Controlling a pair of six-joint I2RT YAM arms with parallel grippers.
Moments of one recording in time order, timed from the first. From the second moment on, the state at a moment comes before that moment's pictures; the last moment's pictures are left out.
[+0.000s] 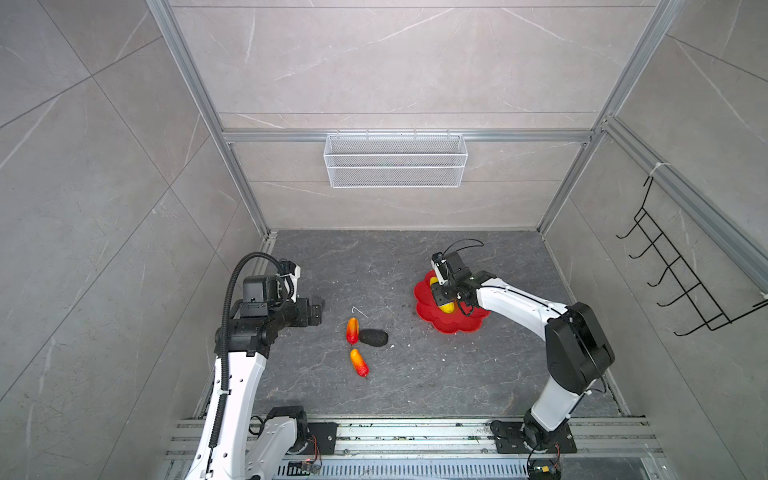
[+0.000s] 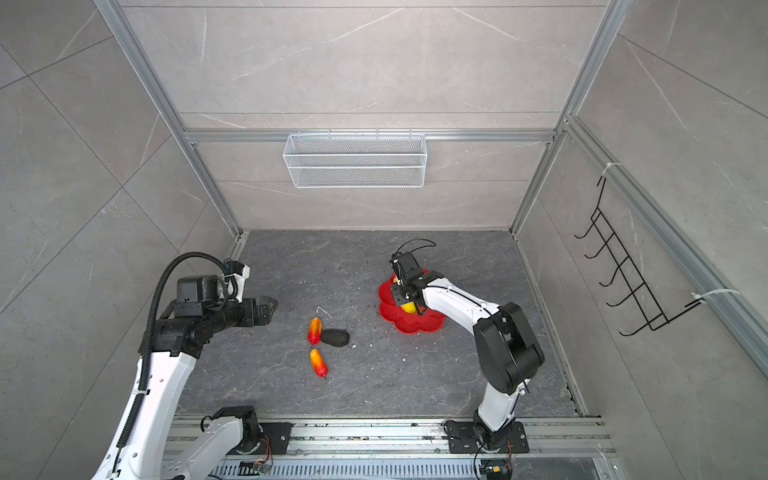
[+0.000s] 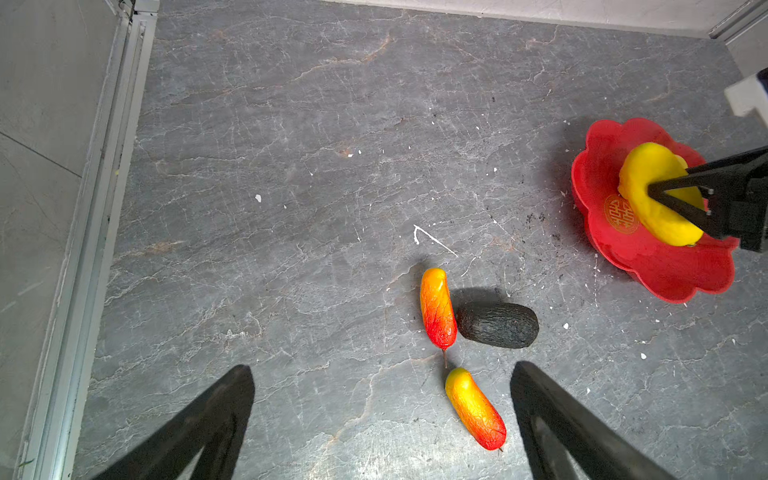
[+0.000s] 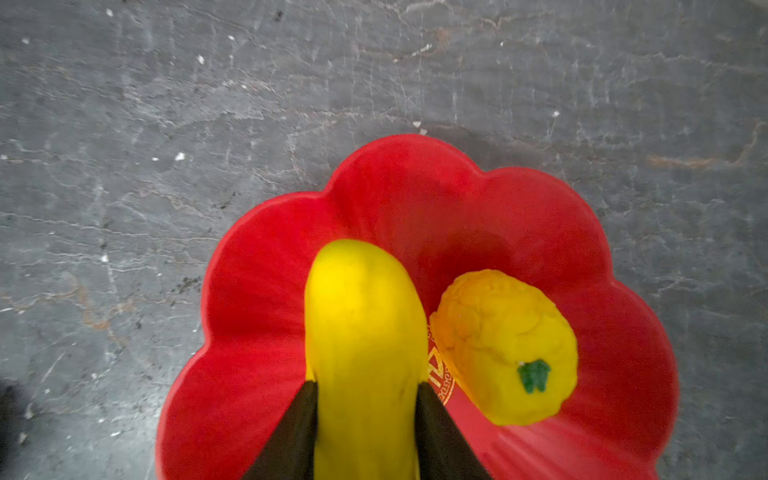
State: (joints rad) left arm 0.01 0.91 1.04 -0.93 0.22 0.02; right arm 0.54 1.77 1.25 -0.48 0.17 0.12
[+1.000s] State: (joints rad) left arm 0.01 0.92 1.04 -0.92 0.22 0.02; right arm 0.56 1.74 1.34 -0.57 0.17 0.12
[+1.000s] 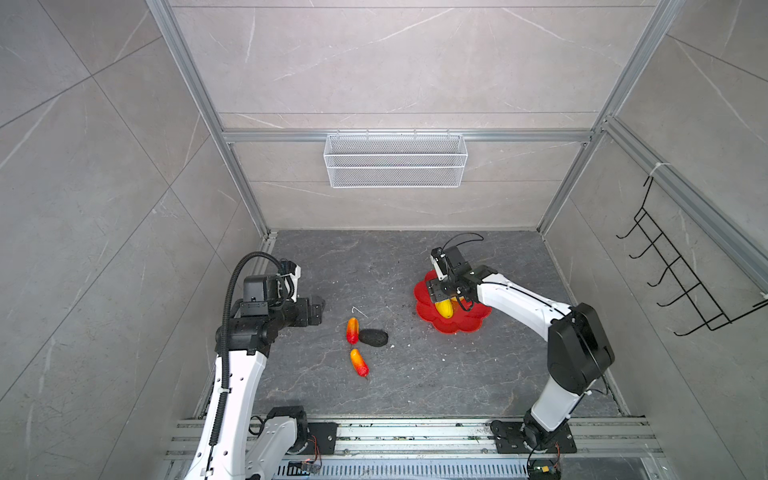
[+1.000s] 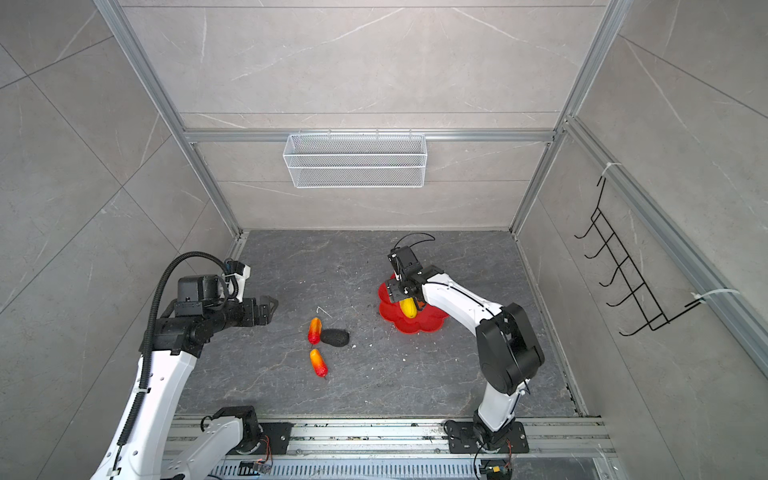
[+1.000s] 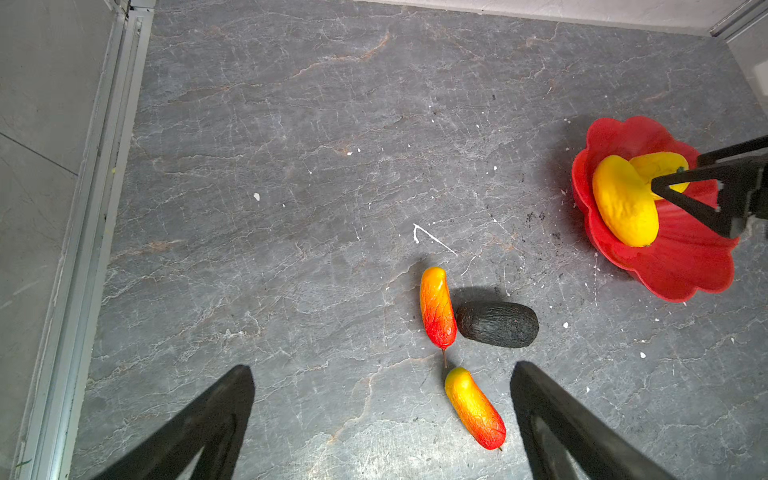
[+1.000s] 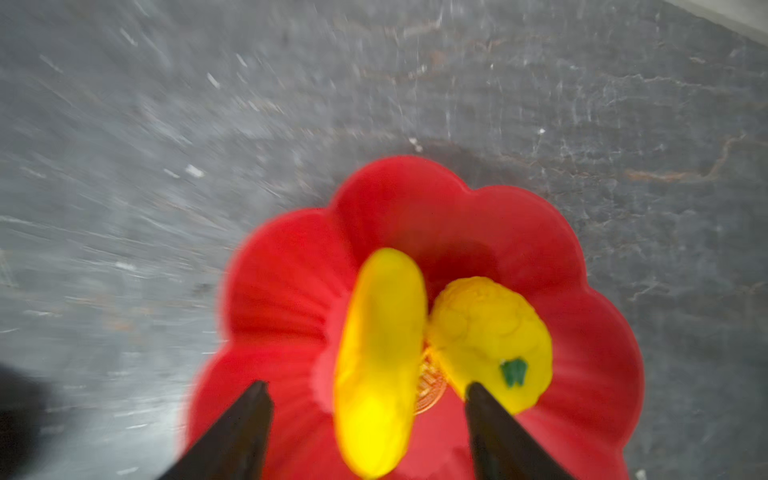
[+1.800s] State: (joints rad) left arm 0.01 0.92 1.04 -0.92 0.23 0.02; right arm 0.93 1.99 1.46 -0.58 -0.12 -0.08
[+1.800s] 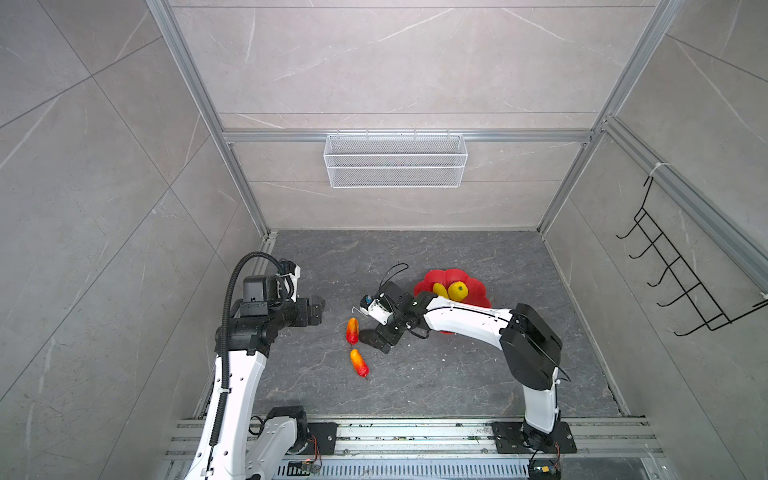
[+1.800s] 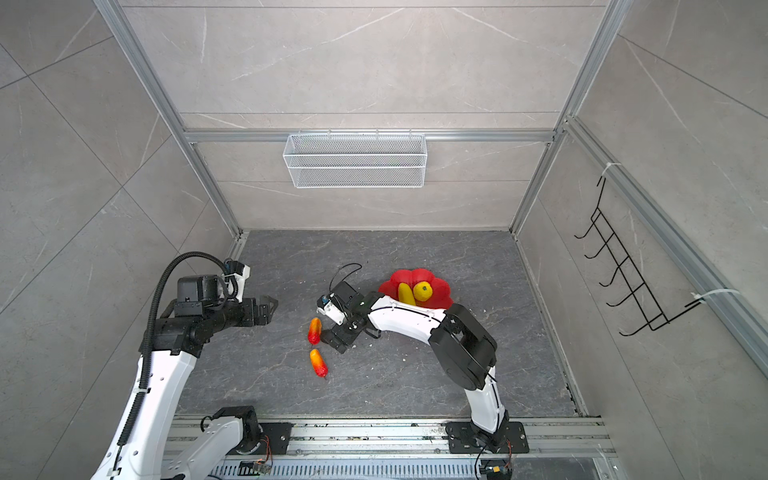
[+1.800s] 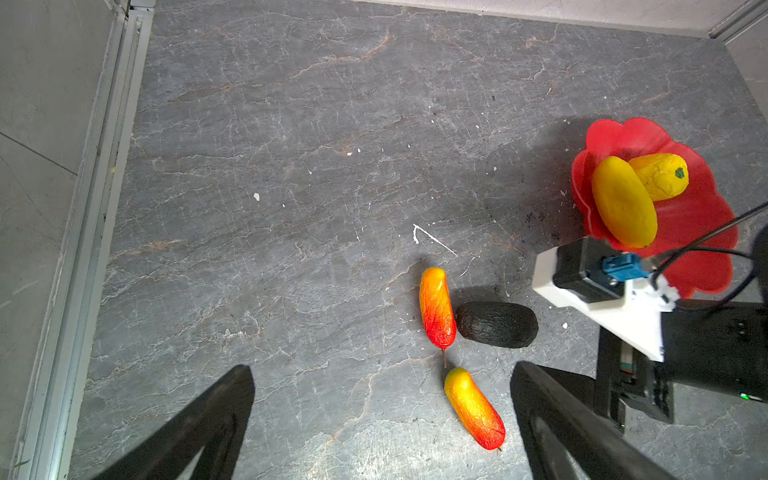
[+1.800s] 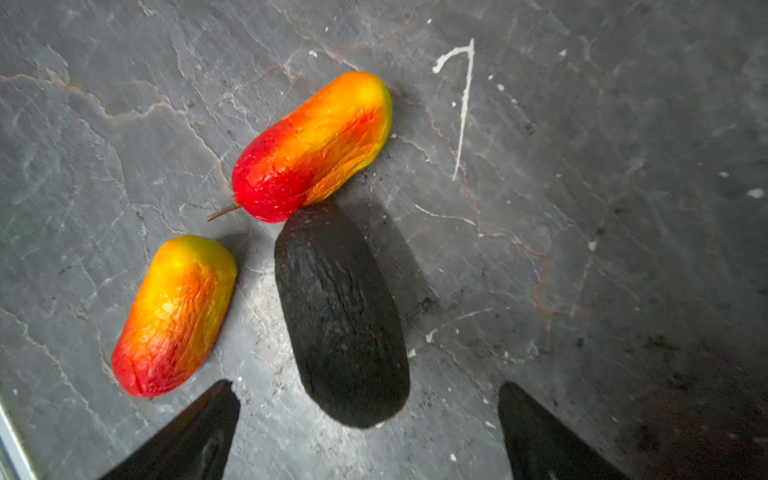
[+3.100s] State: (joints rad) left arm 0.01 0.92 1.04 -0.92 0.22 0.02; right arm 0.60 1.40 1.16 -0.63 0.09 0.09
